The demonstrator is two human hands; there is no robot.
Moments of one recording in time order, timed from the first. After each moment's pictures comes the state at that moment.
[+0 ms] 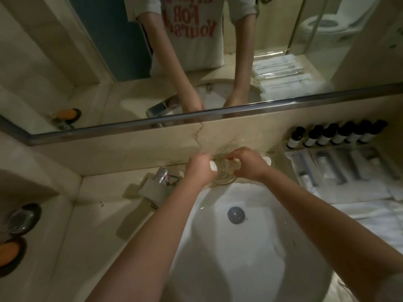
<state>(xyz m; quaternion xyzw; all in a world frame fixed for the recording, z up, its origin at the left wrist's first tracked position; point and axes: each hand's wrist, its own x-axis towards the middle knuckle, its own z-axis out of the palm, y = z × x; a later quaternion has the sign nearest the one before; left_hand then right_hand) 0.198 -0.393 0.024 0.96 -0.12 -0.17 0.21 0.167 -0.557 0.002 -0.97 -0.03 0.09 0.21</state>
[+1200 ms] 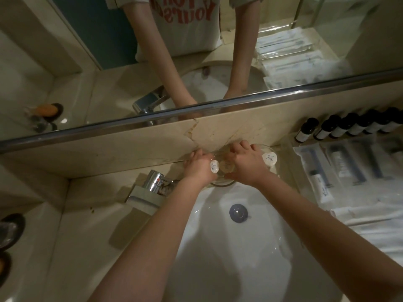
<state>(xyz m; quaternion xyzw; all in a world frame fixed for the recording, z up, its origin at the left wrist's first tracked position) 0.228 -0.404 -0.027 0.96 -0.14 -0.22 0.13 0.182 -0.546 -0.035 -1.00 -0.02 0.04 0.06</state>
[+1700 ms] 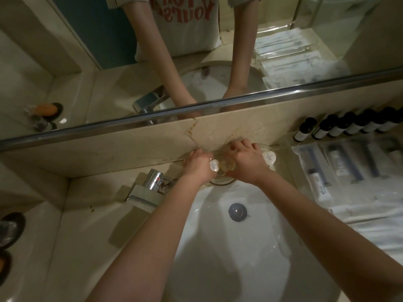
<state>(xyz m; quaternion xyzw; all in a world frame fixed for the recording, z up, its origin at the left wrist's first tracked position) 0.228 -0.402 -0.018 0.95 -0.16 -0.23 0.13 0.182 -0.550 -0.029 -0.99 -0.02 0.06 0.08</state>
